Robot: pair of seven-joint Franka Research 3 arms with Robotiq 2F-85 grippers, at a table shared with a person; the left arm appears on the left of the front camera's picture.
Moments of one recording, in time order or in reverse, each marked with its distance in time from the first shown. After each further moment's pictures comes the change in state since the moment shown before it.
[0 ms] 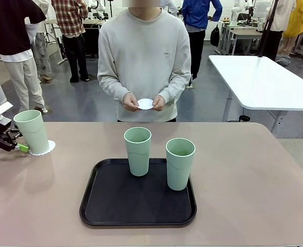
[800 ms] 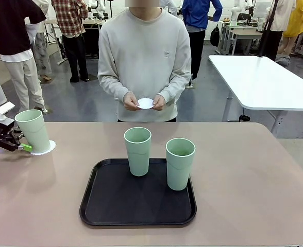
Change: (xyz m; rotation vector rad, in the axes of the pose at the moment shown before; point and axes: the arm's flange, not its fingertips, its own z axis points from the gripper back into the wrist) left arm 0.001 -0.002 -0.013 -0.037 -0.060 -0.003; right arm 0.000 0.000 0.000 0.000 0.000 0.000
